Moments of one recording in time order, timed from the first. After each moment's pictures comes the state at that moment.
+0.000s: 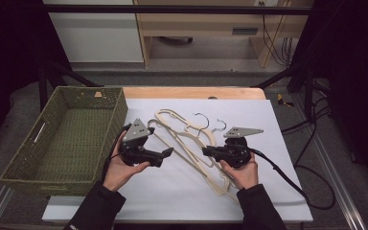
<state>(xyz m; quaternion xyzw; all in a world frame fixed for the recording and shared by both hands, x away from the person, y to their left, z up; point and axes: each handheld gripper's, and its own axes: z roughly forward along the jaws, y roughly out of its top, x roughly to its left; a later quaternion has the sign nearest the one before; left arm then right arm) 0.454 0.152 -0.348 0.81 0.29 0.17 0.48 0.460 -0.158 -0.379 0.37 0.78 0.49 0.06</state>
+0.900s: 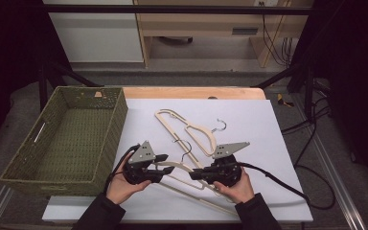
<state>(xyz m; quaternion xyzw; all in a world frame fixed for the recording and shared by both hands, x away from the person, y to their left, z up) 0.438 0.140 -0.397 0.86 0.22 0.12 0.45 0.430 -0.135 -0.395 0.25 0.83 0.50 -0.03</state>
